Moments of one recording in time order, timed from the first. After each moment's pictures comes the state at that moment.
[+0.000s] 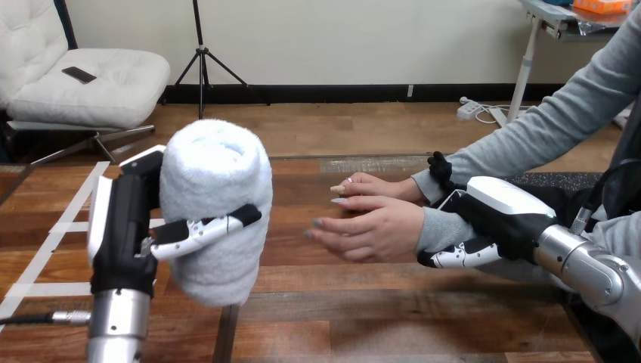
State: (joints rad) left arm -0.03 0.15 0.13 0.25 0.08 -0.57 0.01; right arm -0.67 -0.59 0.38 1.16 -0.55 -0.69 0.07
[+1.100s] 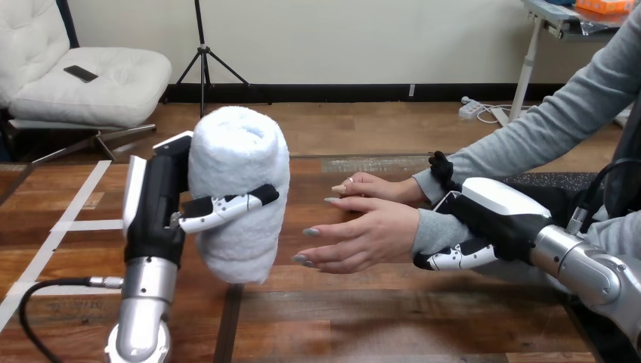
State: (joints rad) left arm -0.30 0.15 0.13 0.70 0.09 -0.71 0.01; right arm -0.67 -0.58 0.38 1.15 -0.55 -0.70 0.08
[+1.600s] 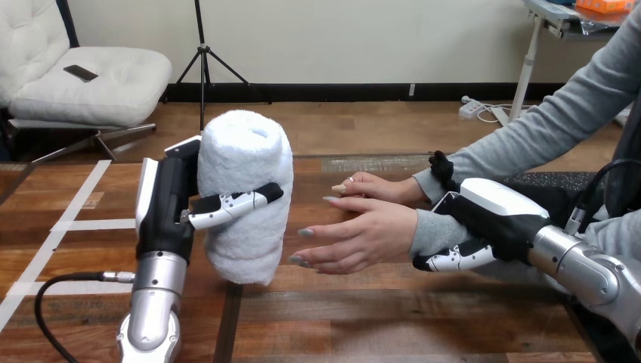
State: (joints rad) left arm -0.40 0.15 0.13 0.90 0.10 -0.73 0.03; right arm -0.67 -0.58 0.38 1.15 -0.55 -0.70 0.08
